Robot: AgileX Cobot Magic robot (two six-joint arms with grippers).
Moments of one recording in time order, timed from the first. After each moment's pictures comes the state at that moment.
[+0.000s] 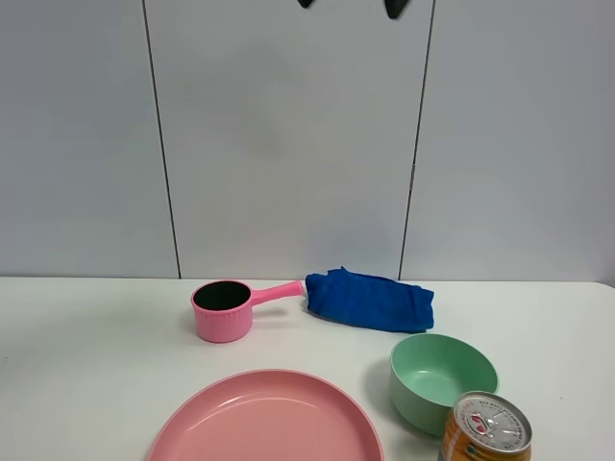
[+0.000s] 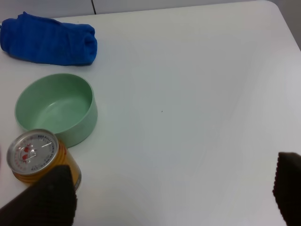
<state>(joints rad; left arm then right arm) -0.94 1.80 -2.14 0.34 1.21 -0.28 0.00 0.00 -0.49 -0.06 1.07 0.08</state>
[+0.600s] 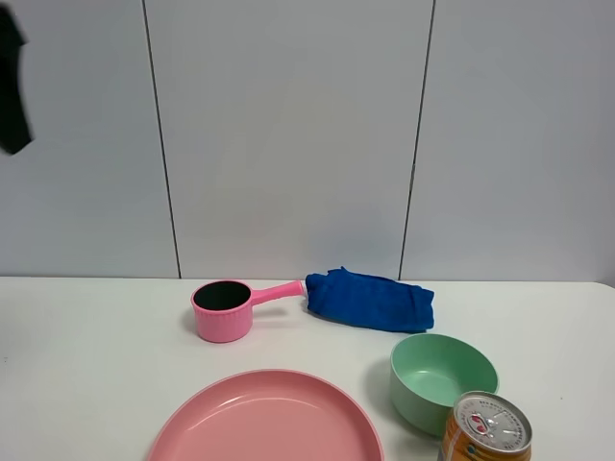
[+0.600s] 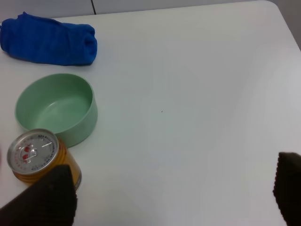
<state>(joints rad) -0.39 1.20 -1.25 0.19 1.21 -0.22 0.00 0.00 -0.49 -0.06 1.07 0.08</state>
